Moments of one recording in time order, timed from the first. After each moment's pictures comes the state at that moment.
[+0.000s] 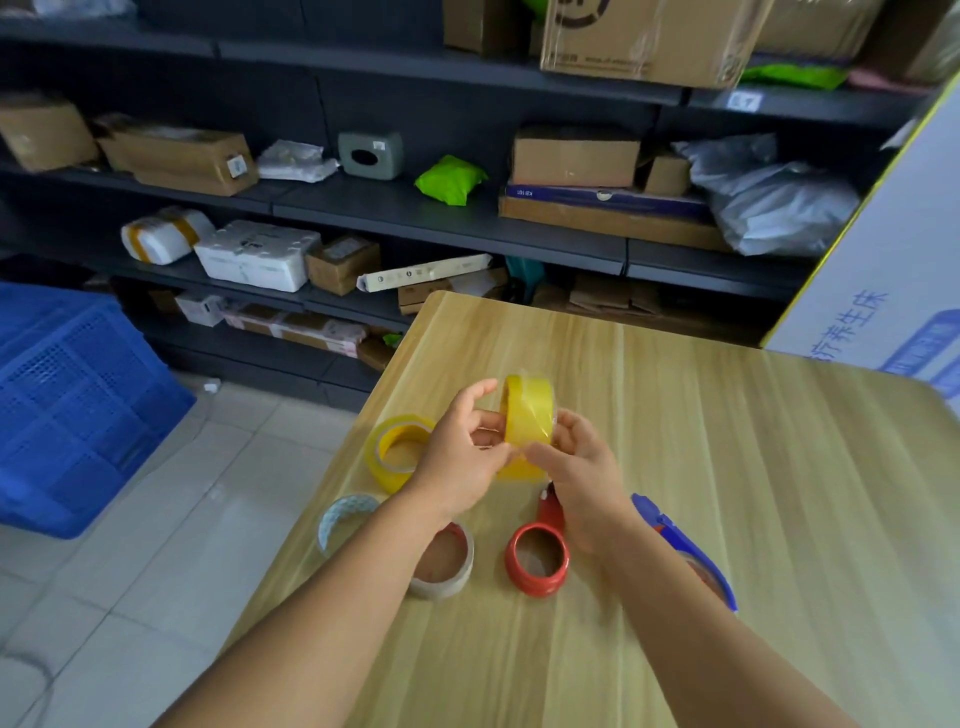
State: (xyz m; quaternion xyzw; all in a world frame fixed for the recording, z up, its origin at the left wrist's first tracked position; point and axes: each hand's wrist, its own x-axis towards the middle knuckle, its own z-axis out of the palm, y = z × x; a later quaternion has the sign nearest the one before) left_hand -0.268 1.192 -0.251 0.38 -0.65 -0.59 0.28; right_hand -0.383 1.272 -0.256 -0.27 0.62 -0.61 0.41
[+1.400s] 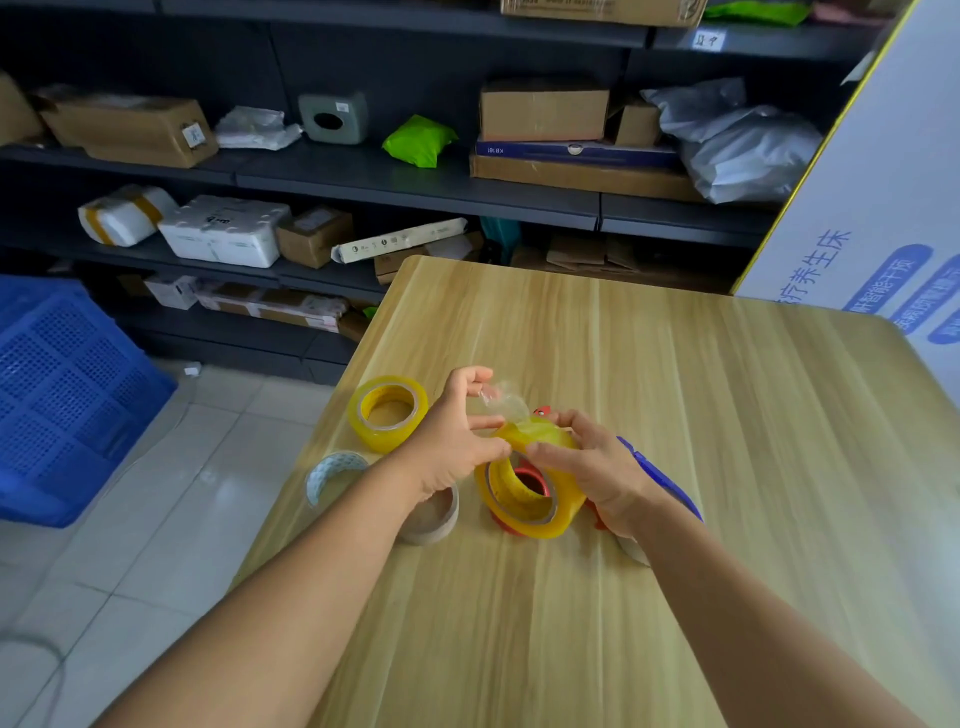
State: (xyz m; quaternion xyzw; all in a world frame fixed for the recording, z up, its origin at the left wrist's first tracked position) left_hand -0.259 1.217 -0.258 0.32 -0.69 -0.62 0.18; right_hand -0.398 1.335 -0.255 -0.27 0.66 -0.49 0.50
